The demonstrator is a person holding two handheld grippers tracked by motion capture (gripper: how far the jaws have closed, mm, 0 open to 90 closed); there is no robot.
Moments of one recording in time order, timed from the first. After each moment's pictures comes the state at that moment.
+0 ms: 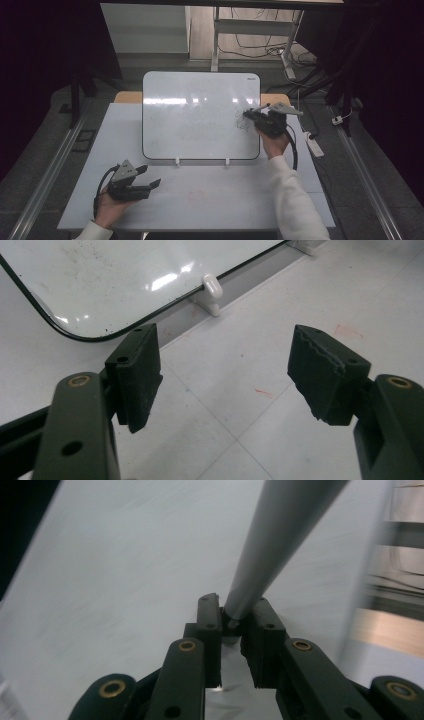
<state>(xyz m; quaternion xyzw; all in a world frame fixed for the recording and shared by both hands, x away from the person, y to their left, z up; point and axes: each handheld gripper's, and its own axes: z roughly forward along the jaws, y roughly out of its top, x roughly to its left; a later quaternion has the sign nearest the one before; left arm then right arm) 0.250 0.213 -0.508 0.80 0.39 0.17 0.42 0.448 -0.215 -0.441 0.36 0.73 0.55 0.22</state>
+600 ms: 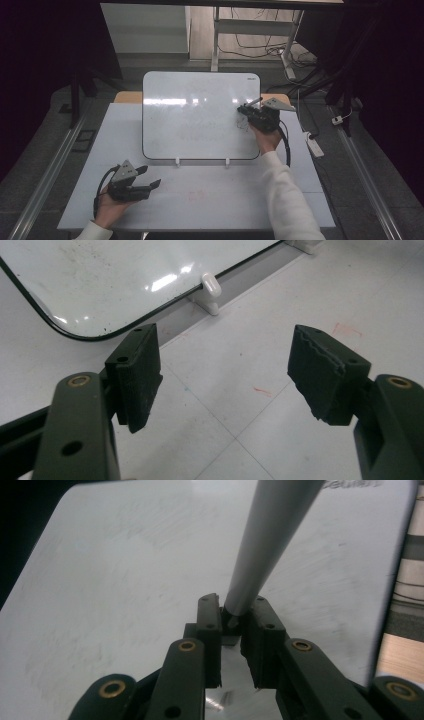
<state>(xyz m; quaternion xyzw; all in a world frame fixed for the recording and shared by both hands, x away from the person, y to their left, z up) 0.248 0.214 -0.507 0.80 0.39 0.17 0.43 0.464 -0.207 -0.430 0.37 0.70 0.56 0.23</state>
